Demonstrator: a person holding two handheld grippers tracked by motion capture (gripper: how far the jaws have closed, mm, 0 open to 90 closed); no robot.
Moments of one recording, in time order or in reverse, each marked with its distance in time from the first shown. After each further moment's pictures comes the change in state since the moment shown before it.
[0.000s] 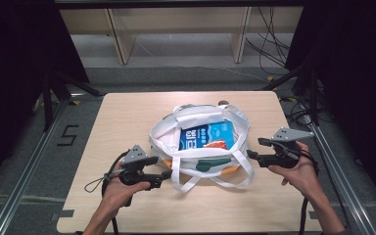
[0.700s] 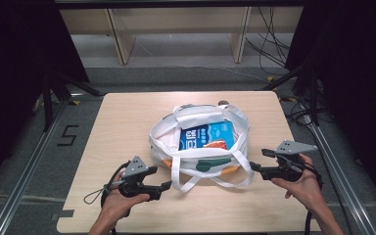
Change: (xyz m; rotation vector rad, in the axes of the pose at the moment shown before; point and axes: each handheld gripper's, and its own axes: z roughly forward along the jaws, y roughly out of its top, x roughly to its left) left arm -0.010 -0.025 -0.002 0.011 0.004 0.030; right arm 0.009 -0.029 -0.009 0.030 0.004 0.018
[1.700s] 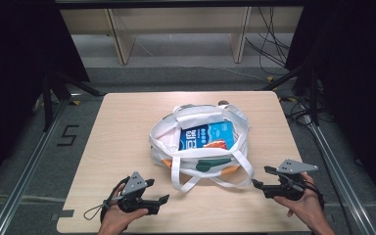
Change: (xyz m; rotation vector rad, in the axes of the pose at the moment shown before) left arm -0.005 -0.045 0.002 0.029 0.035 0.007; right arm 0.011 -0.053 0.000 0.037 0.001 0.043
